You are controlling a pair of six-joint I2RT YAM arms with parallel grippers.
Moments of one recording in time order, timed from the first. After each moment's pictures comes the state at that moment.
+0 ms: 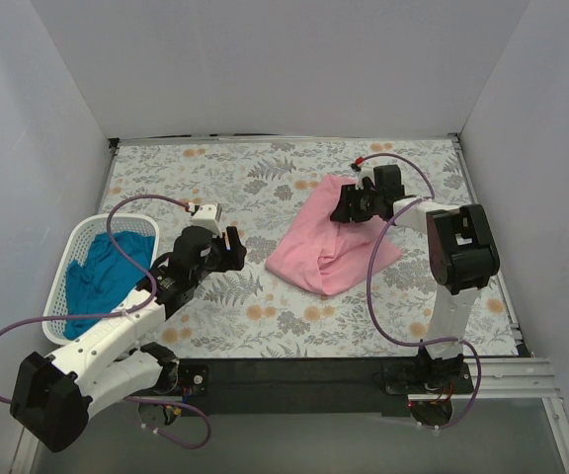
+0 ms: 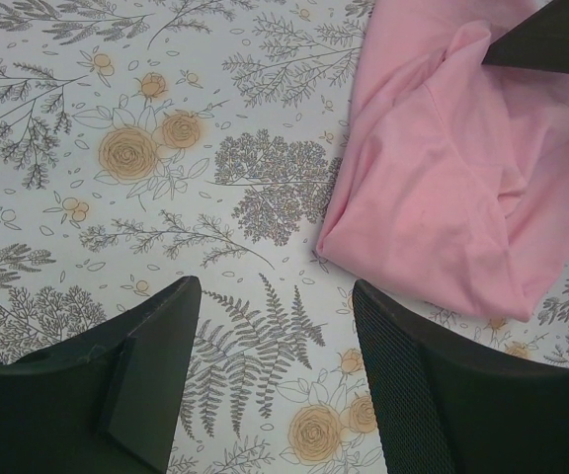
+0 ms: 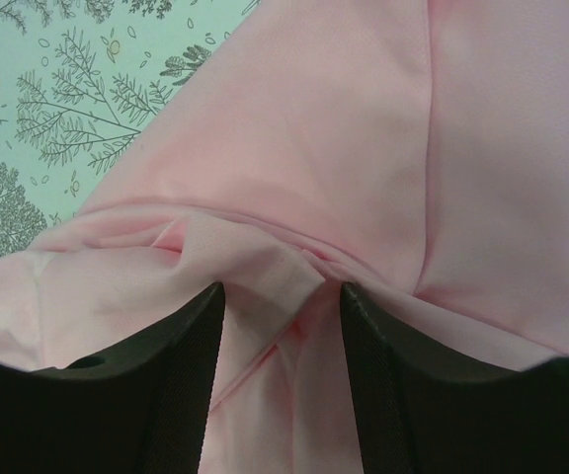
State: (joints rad) left arm -0.57 0.96 0.60 -0.14 -0.18 -0.40; right arm 0.24 1.94 1.15 0.03 -0.52 0.15
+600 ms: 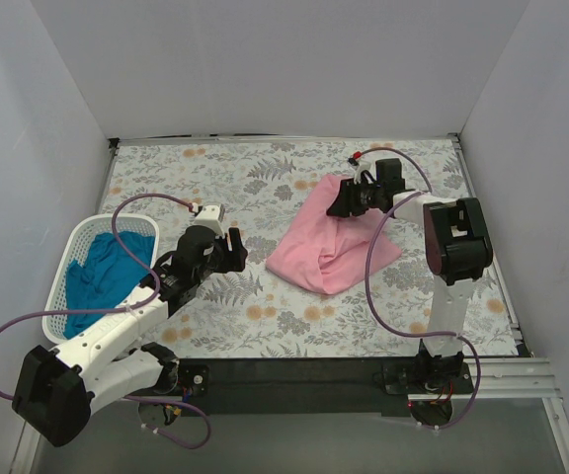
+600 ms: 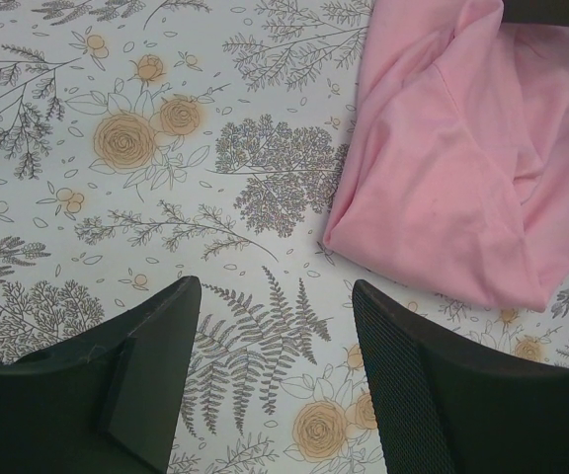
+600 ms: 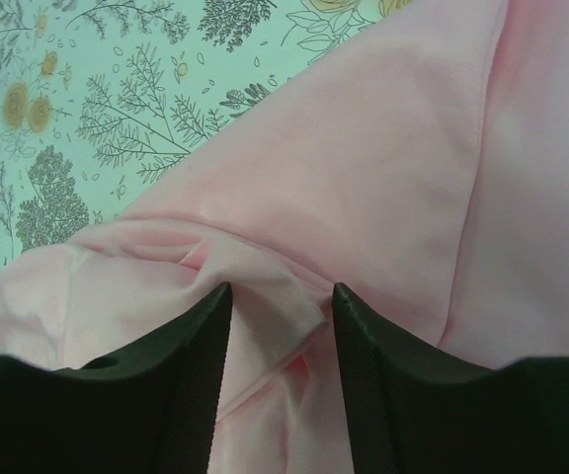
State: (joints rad) left arm -0.57 1.00 0.60 -0.14 -0.17 -0.40; right arm 0.20 2.03 1.25 0.04 -0.71 0.08
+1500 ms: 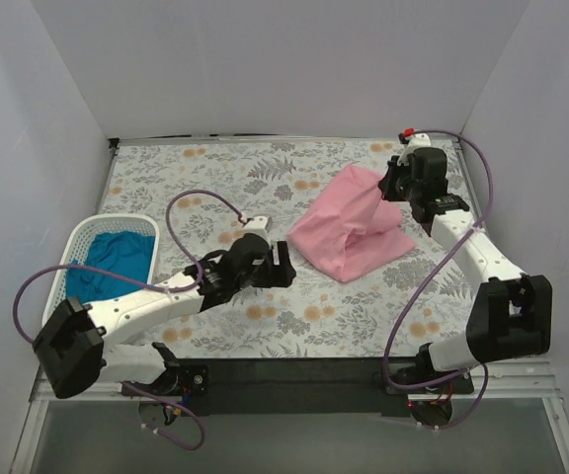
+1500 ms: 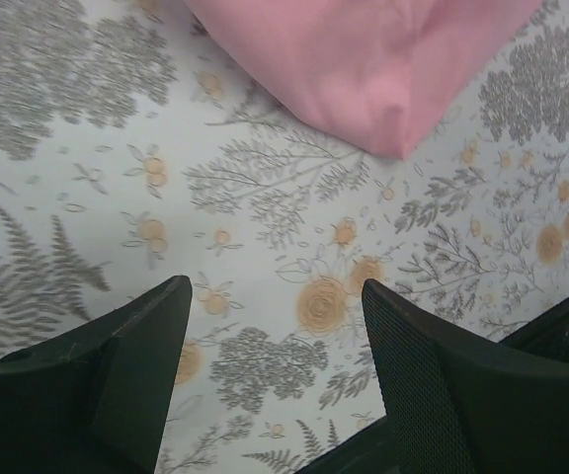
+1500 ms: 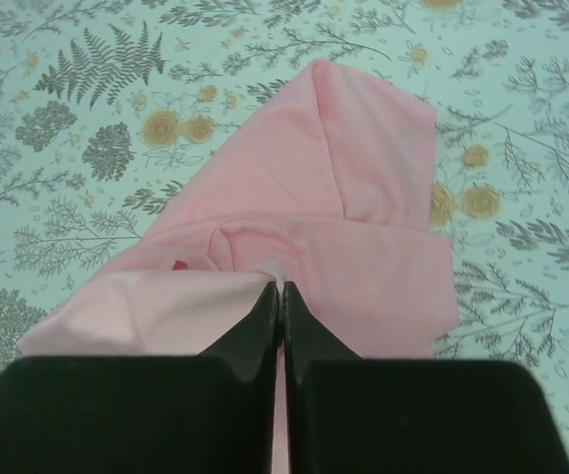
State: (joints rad) left arm -0.86 1.21 0.73 -0.17 -0.16 -0.69; right arm 0.18 1.45 1.10 -0.12 -0.13 0.16
